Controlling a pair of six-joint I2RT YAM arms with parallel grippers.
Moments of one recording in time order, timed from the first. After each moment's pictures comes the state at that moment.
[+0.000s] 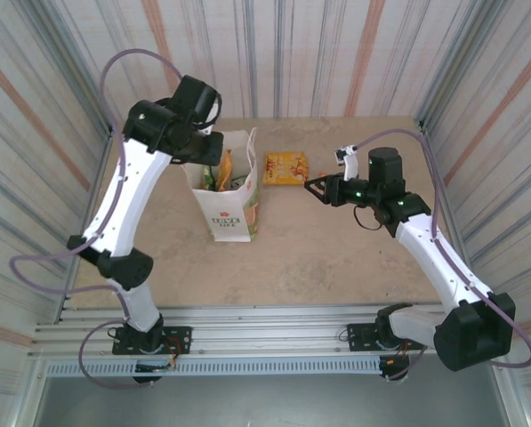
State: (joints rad) left arm -0.53 1.75 2.31 -1.54 -0.14 -0.27; right arm 0.29 1.18 0.98 -0.33 -0.64 0.33
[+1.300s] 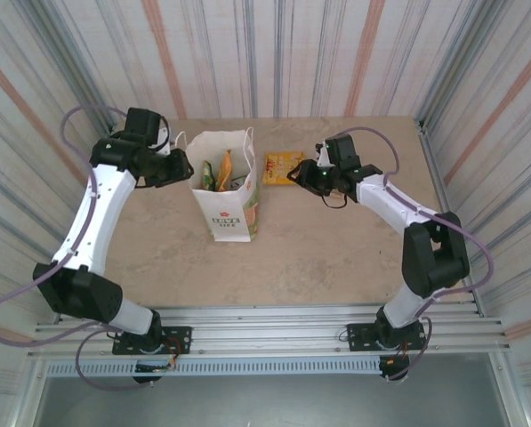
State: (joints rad) left arm -0.19 1.49 1.63 -1.13 0.18 -0.36; right arm 0.37 1.67 1.22 -0.33 -0.41 0.73
